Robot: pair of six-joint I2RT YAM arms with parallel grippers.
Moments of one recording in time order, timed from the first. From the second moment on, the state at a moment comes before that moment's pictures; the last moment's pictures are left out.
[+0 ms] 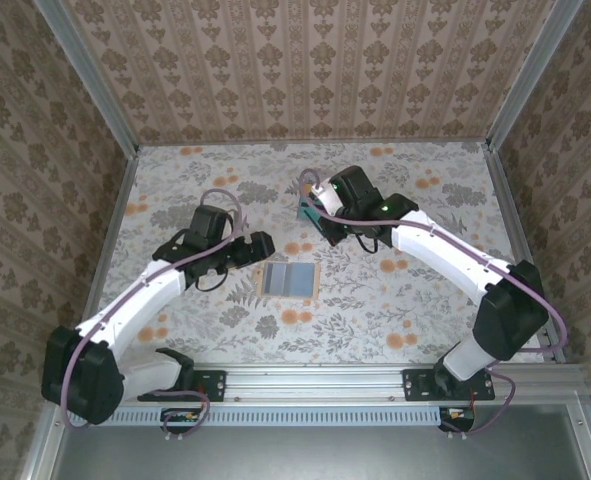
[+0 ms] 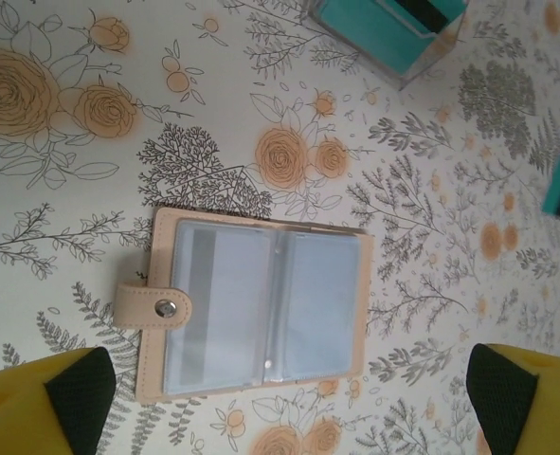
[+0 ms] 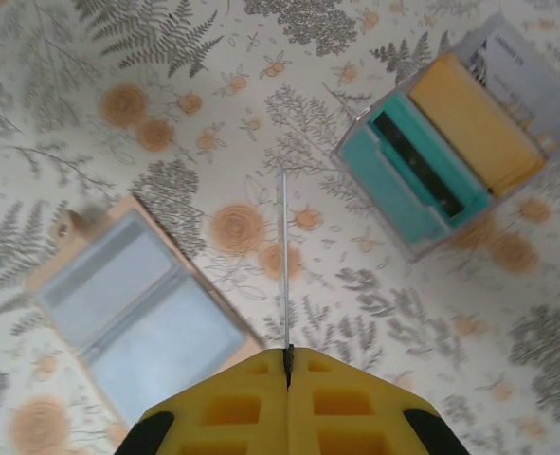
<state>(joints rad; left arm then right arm) -0.48 1.16 0.81 -0.50 0.28 -0.67 0.61 1.58 1.34 -0.62 -0.03 -0.12</state>
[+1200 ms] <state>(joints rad) -0.40 1.00 0.75 -0.60 0.25 -0.69 0.56 2.08 1.73 -0.63 0.20 -0.68</state>
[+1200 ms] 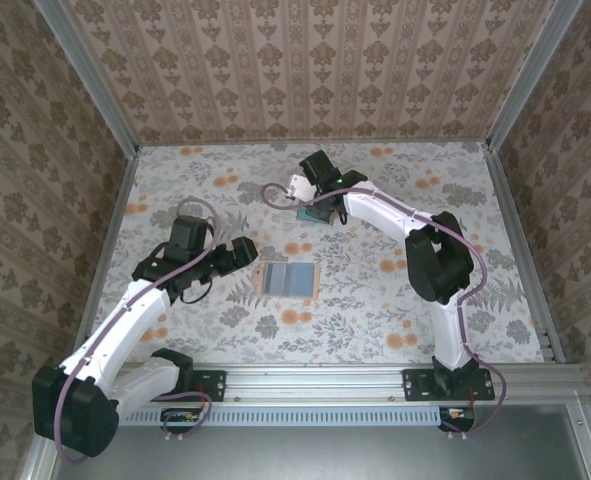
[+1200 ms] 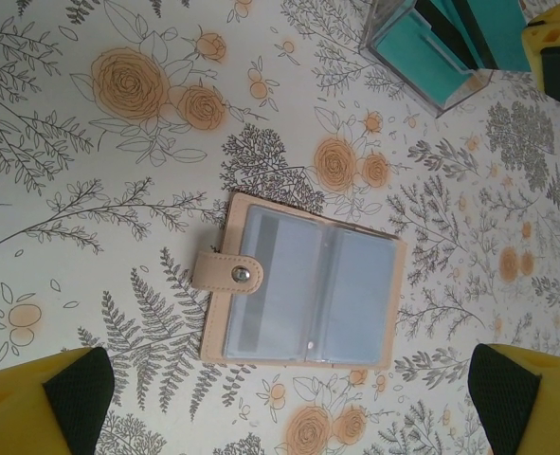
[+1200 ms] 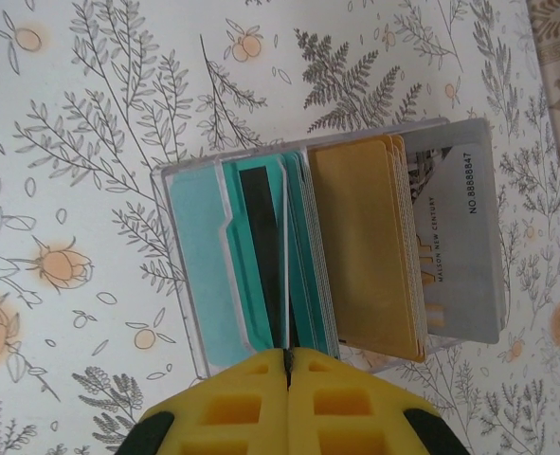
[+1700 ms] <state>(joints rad) -0.38 1.00 0.74 -0.60 0.25 -0.69 0.54 2.10 1.73 -0.62 0.20 -0.68</state>
